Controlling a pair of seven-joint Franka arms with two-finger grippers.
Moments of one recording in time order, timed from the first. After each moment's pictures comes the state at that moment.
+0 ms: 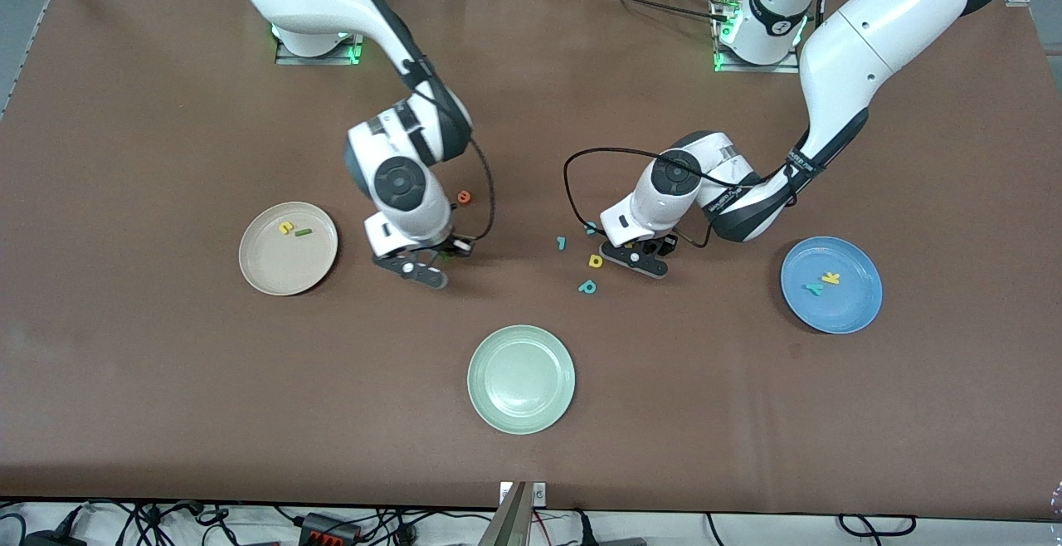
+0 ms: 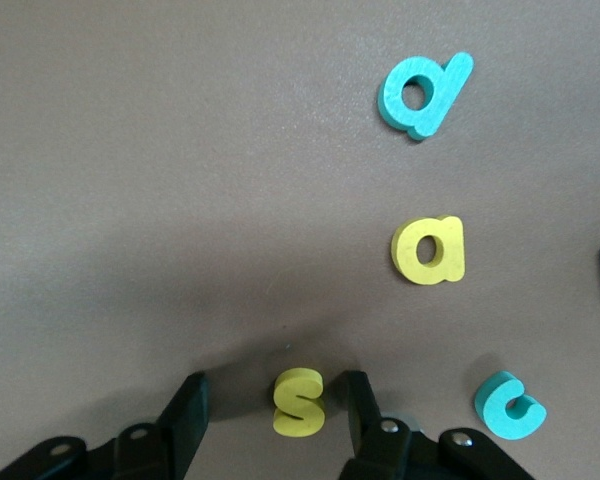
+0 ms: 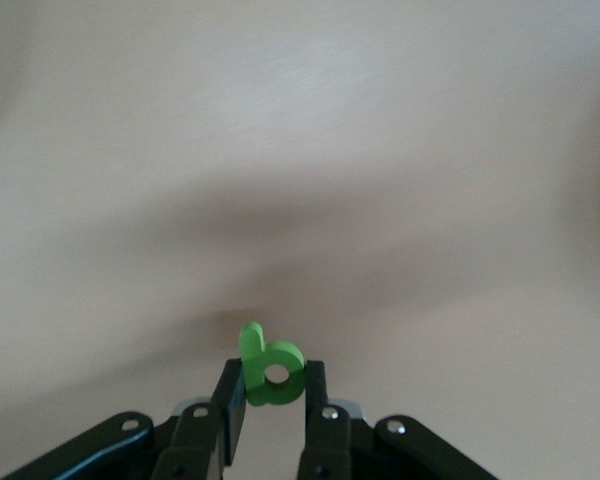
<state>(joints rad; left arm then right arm) 0.23 0.80 -0.80 -1.93 0.77 2.38 -0.66 0.58 0.58 -0.08 -1.67 0.07 2.13 0.79</state>
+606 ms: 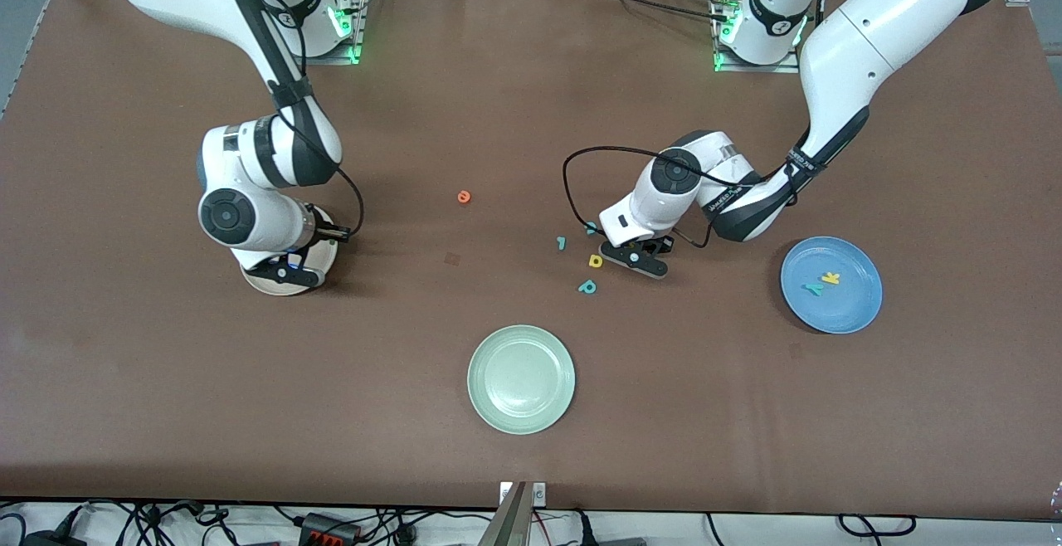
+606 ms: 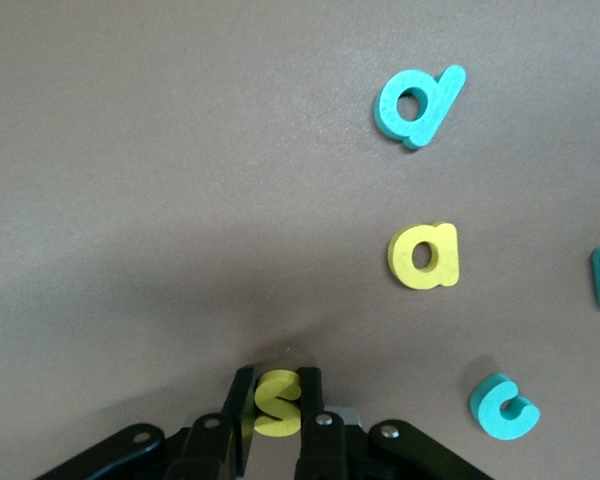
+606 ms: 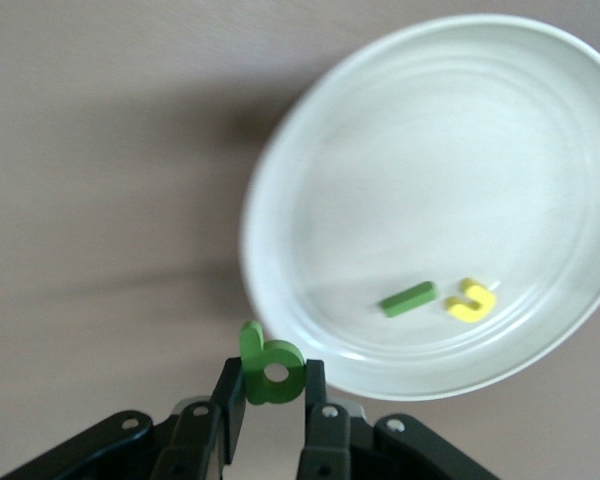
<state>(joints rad) 0.23 0.80 -0.80 -1.92 0.77 2.36 -0.64 0.30 0.44 -0.10 -1.94 0.07 2.08 0.33</state>
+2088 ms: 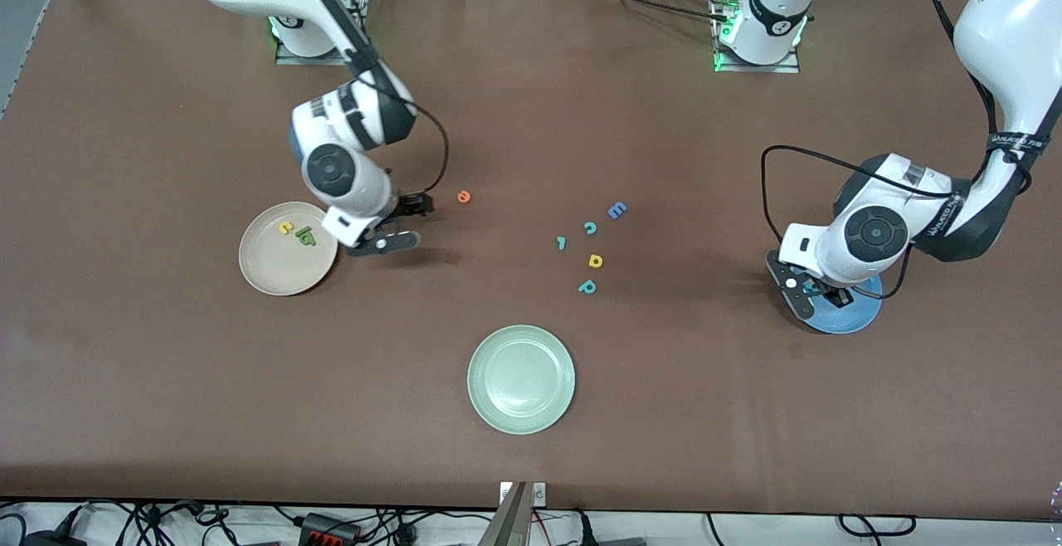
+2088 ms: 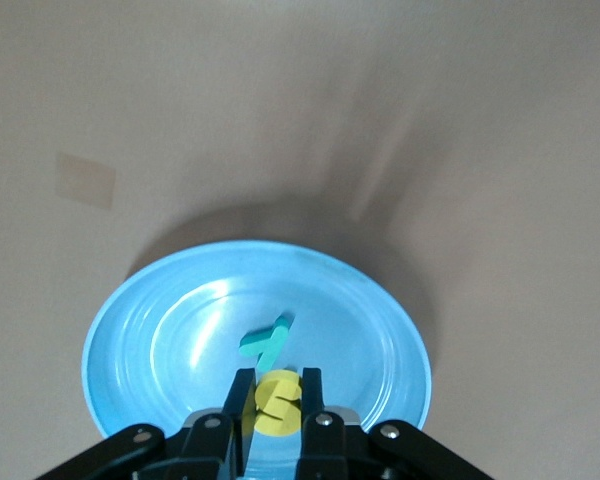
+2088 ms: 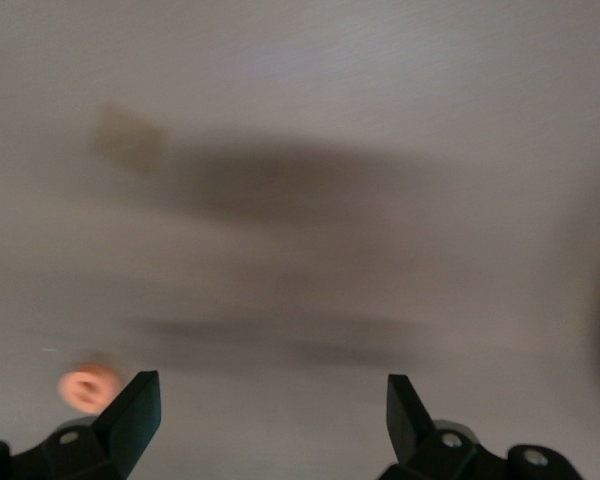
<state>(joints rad) 0.70 0.70 -0.88 -1.83 0.86 1.99 0.55 0.47 0.45 0.06 -2.03 0.08 2.34 0.32</state>
